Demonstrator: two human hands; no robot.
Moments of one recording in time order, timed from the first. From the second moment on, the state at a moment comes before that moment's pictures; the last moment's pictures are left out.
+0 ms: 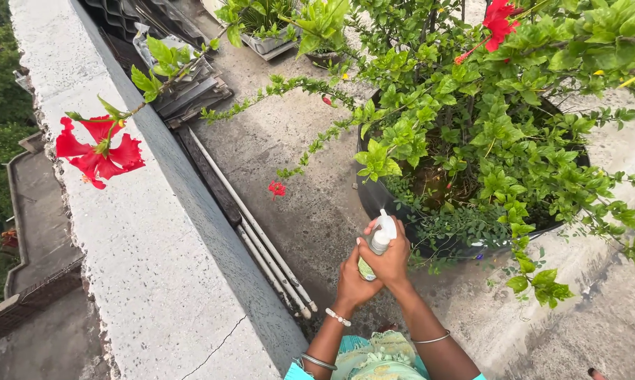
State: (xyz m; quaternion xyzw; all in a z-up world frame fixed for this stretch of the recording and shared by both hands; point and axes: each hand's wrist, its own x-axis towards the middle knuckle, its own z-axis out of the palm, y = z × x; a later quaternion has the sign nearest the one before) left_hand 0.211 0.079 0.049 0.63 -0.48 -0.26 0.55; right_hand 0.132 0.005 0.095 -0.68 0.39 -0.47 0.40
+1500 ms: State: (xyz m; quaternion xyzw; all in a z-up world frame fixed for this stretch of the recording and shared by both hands) left_hand 0.220 0.078 0.054 0.64 -0.46 -0.26 0.56; right_hand 0.150 -0.002 0.109 -0.72 0.30 -0.51 0.35
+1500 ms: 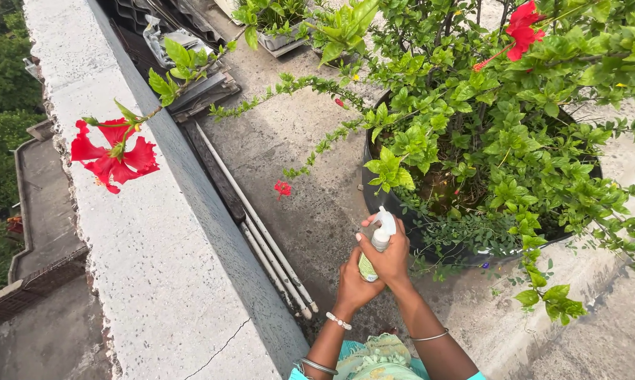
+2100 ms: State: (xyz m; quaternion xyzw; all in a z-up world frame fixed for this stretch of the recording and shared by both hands) left_hand 0.225 0.079 0.048 0.64 -0.45 -0.26 0.57; right_hand 0.149 -0.009 0.055 -0.62 0.33 -0.48 0.52
